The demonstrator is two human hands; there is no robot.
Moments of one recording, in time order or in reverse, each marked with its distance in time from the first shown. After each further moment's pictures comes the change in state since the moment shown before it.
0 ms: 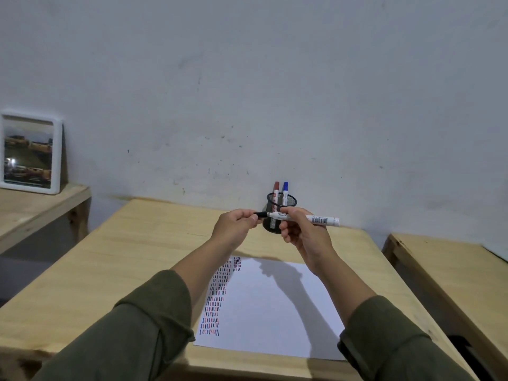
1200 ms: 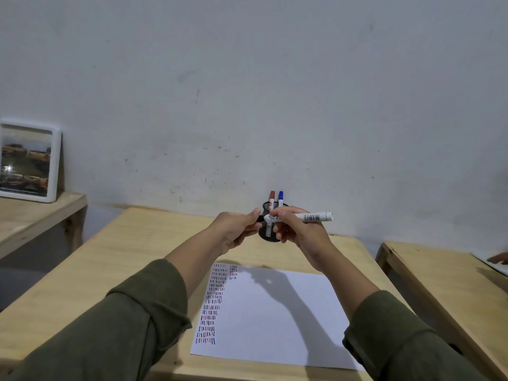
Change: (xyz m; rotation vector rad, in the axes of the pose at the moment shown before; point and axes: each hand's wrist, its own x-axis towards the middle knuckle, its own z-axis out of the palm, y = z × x) left_hand -0.001 0.038 -0.003 -0.168 -0.086 -0.263; right_hand -0.004 -0.029 0.002 -0.228 -0.173 -0.083
